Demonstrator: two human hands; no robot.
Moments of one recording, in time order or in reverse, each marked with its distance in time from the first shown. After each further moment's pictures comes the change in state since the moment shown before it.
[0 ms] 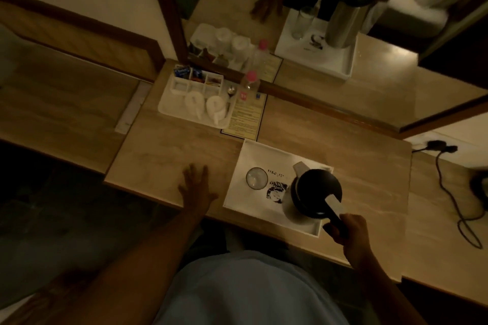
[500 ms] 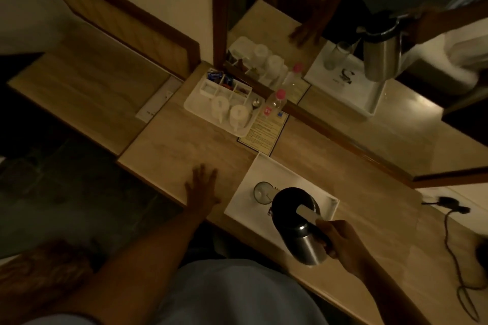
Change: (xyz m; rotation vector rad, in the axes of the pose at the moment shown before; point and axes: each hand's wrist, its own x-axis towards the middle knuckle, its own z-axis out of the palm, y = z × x) left_hand -0.003 -0.003 -0.006 -0.008 -0.014 -0.021; right_hand 0.021 -0.090 0.032 -0.479 -0.478 -0.022
